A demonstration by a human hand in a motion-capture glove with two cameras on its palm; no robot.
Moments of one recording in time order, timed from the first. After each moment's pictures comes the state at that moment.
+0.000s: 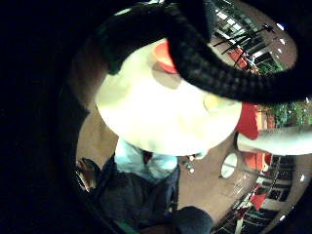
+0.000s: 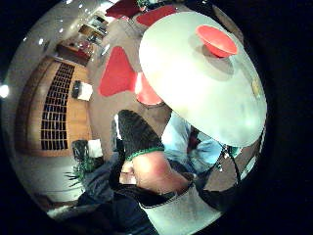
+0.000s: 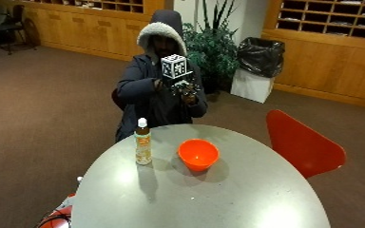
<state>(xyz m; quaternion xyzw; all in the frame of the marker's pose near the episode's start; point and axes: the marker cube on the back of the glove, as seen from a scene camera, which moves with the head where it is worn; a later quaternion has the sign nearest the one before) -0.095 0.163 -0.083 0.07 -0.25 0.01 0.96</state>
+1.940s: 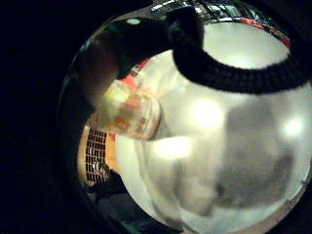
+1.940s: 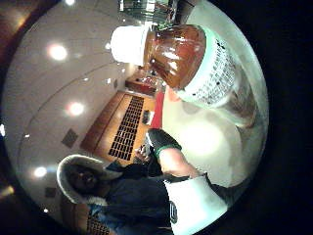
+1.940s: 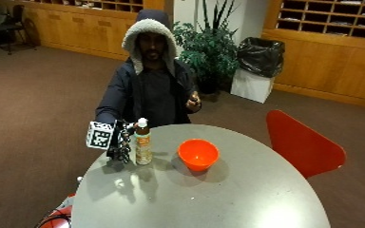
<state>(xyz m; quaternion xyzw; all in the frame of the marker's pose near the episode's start) 0.052 0.141 0.192 0.20 -0.75 0.06 0.62</state>
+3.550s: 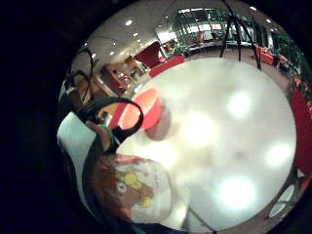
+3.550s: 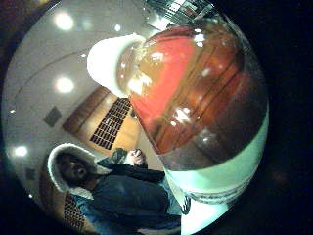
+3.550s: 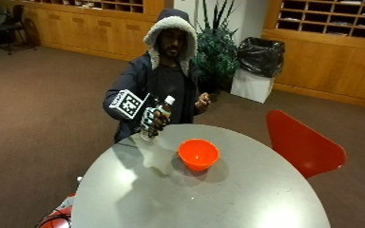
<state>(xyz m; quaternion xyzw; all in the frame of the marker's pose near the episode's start) 0.045 0.104 0.056 0.29 -0.63 0.04 0.72</state>
